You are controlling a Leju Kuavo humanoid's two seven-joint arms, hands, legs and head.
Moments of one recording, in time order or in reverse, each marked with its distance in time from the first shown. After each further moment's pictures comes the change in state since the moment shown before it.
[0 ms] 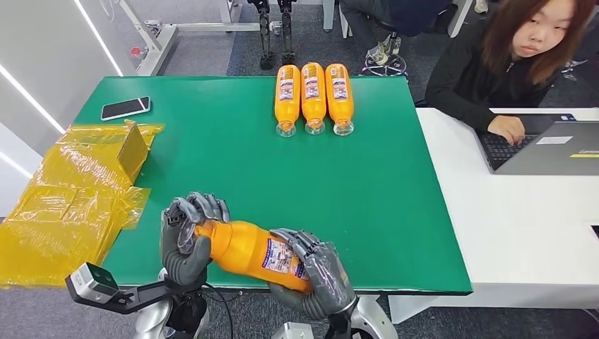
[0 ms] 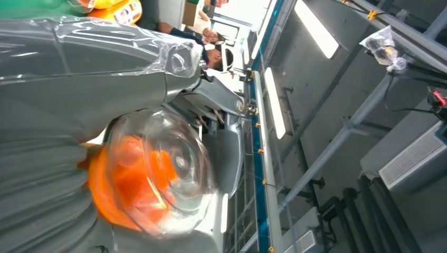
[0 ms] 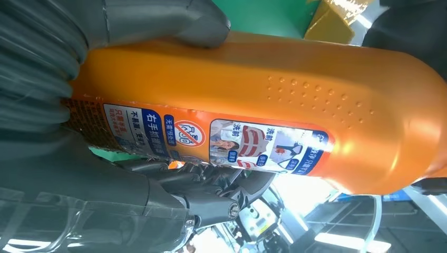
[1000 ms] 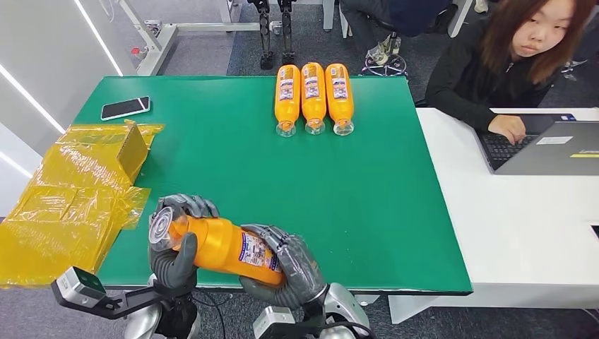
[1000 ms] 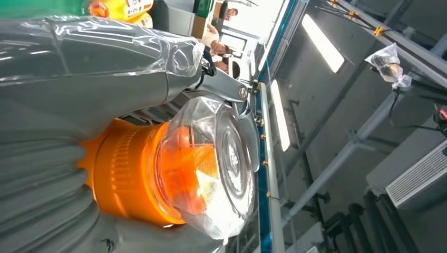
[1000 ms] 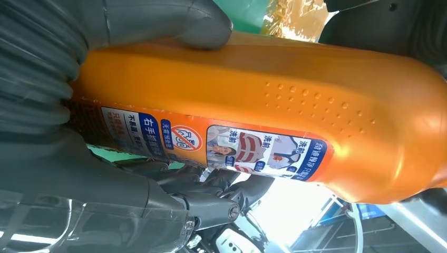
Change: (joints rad) left arm 0.038 0.027 0.010 -0.050 0.039 0.005 0.008; right arm -0.135 0.084 0.090 0.221 -0.177 0.030 -0.089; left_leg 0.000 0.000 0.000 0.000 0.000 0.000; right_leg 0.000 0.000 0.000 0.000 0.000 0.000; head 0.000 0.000
